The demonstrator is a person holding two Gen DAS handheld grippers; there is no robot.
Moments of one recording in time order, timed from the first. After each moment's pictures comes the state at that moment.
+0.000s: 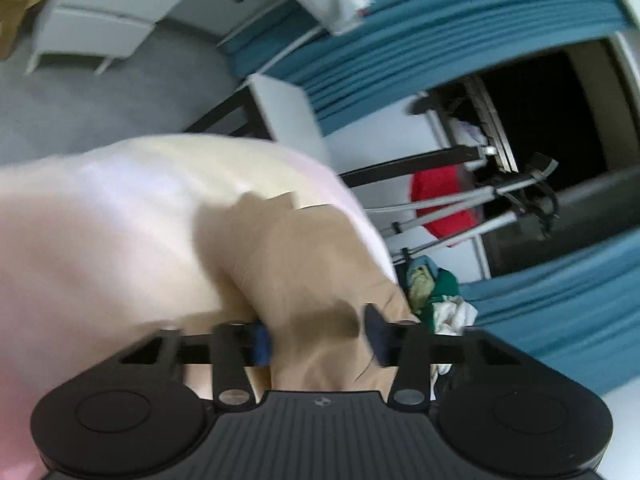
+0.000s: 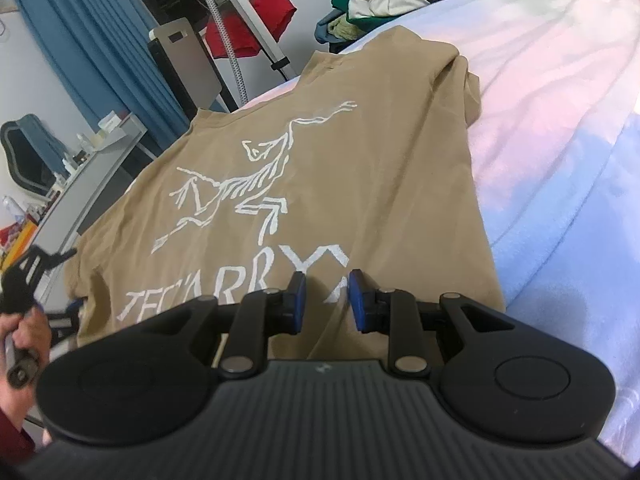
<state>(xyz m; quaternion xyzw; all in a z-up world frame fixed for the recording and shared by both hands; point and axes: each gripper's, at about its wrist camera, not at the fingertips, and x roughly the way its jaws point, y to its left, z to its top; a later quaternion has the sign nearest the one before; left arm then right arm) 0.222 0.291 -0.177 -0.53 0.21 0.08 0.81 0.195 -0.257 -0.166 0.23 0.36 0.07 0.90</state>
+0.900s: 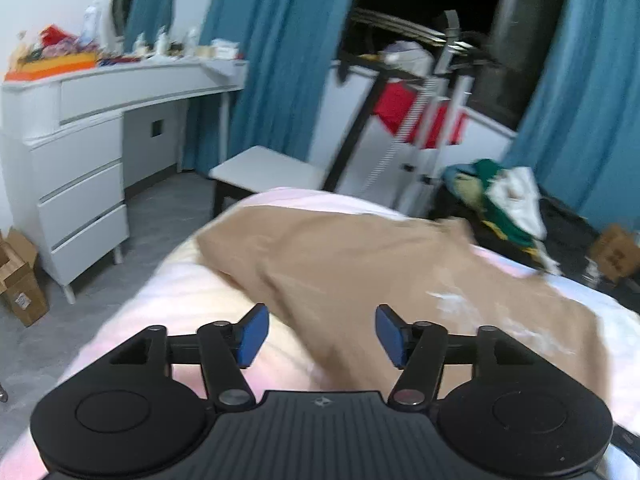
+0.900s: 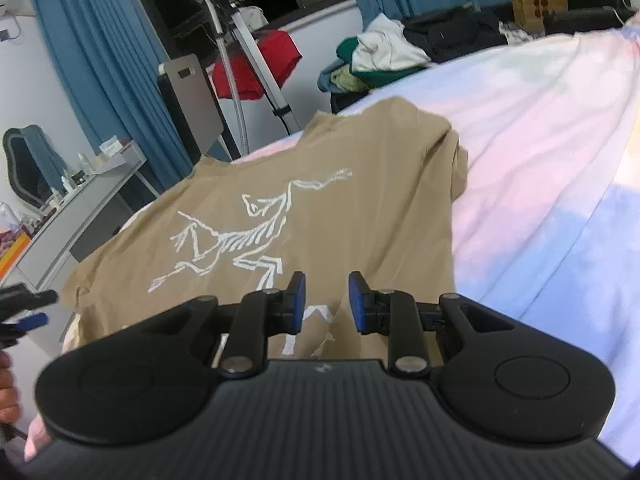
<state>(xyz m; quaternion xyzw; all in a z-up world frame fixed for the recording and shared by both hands) 0.143 0.126 -0.058 -0.15 0.28 0.11 0.94 0.185 -0.273 -0.137 0.20 0.28 0.05 0.94</state>
